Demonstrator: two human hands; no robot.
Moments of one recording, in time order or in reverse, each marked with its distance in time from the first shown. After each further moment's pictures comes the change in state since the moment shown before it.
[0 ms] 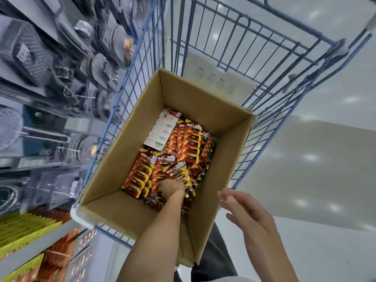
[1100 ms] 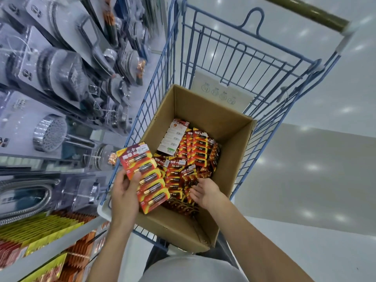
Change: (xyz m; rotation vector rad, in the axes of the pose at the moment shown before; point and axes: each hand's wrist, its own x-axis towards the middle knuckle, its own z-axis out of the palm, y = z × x) left_hand -0.089 -0.030 -0.227 -0.544 -0.143 0.657; right_hand 0.098 0.039 0.112 0.438 0.078 0.678
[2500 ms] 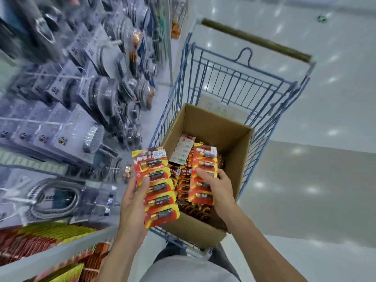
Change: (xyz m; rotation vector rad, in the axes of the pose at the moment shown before) left_hand -0.064 0.035 -0.065 -0.316 -0.189 -0.062; right_hand -0.089 0.053 0.000 -0.132 -0.137 -0.651
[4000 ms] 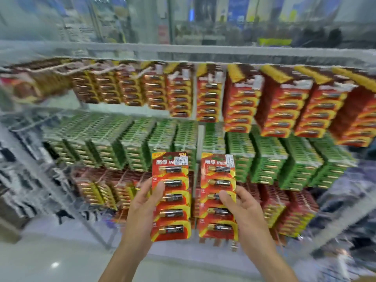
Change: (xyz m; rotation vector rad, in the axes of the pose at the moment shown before) left_hand -0.620 -0.198 -0.284 -0.710 1.092 0.758; right_hand -0.529 0.284 0.033 -0.712 -1.596 -0.204
